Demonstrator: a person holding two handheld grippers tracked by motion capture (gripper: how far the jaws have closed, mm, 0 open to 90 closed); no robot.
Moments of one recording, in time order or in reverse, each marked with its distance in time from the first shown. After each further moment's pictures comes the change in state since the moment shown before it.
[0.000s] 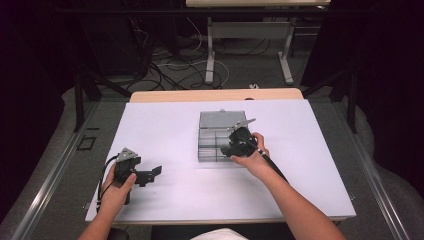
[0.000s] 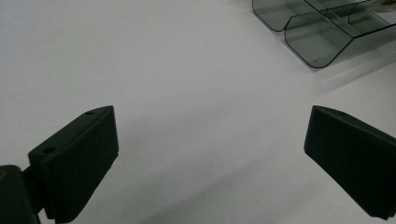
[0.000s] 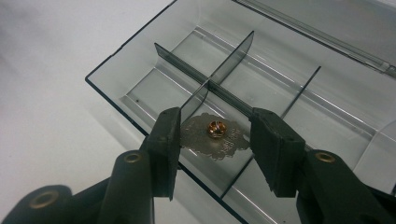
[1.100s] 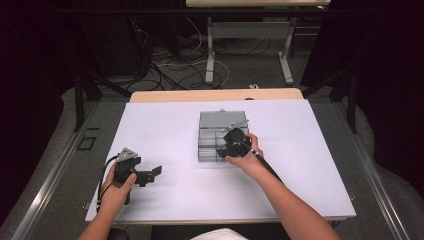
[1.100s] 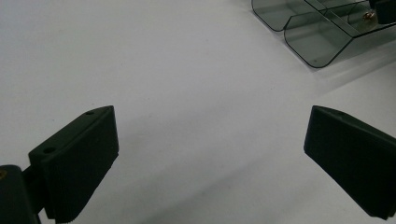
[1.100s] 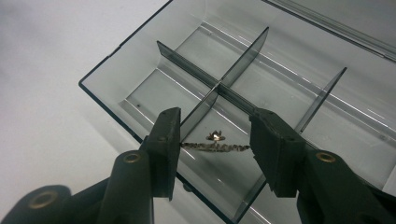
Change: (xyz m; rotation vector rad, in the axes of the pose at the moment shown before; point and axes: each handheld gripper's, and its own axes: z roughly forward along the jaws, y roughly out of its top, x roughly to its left) left arm 0.000 0.000 0.000 0.001 -0.001 0.000; right arm 0.006 0.002 0.018 0.016 -0.003 0.006
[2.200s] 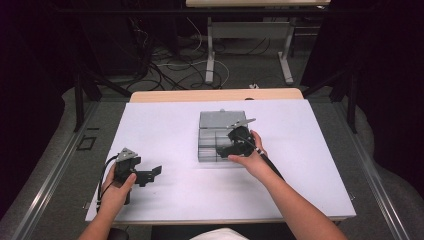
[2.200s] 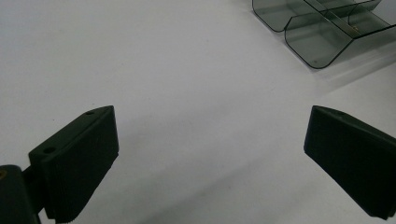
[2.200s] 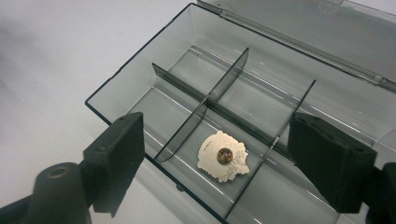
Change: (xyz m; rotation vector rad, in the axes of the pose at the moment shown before) left arm 0.000 0.000 0.000 -0.001 0.000 -0.003; right arm -0.005 0.000 -0.017 -0.077 -0.022 0.017
